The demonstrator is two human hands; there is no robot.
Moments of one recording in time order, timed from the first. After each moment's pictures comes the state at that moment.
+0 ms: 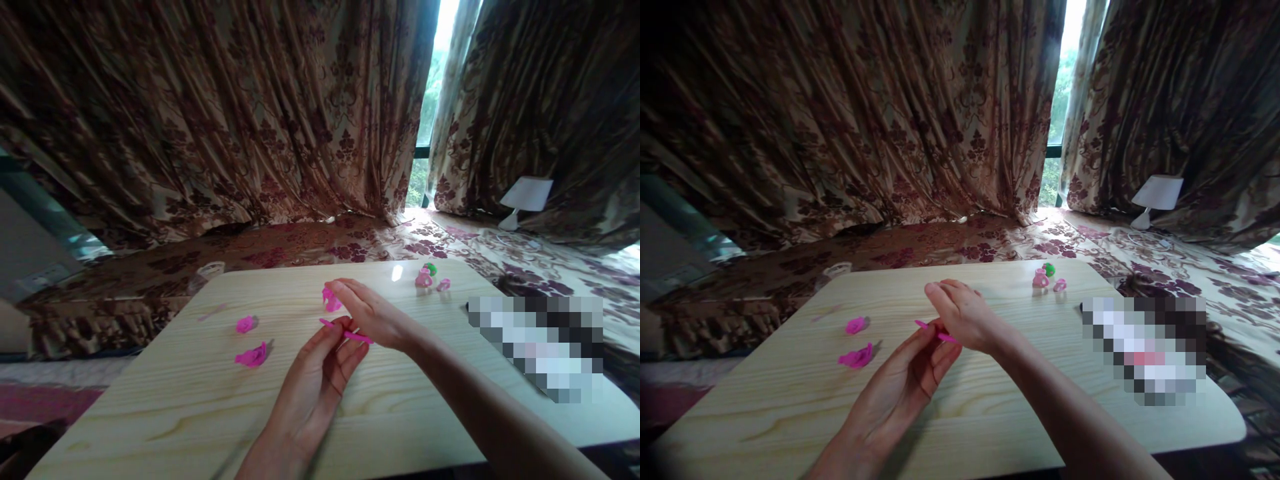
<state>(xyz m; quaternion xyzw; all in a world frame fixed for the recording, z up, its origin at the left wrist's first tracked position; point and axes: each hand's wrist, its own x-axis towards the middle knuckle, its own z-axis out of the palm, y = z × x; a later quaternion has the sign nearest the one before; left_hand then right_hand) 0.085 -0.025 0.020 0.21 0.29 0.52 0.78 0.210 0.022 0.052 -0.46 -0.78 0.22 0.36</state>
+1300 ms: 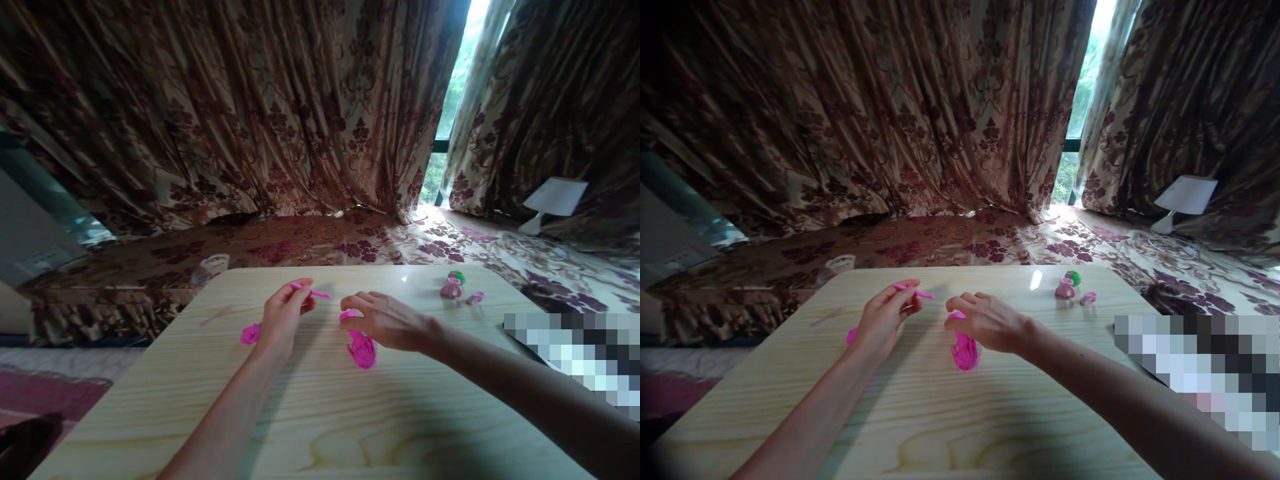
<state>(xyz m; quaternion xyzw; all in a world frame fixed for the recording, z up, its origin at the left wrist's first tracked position) 0.013 0.106 -0.005 0.42 0.45 0.62 0.50 0.222 0.094 0.008 -0.25 -0.96 -0.07 0.11</state>
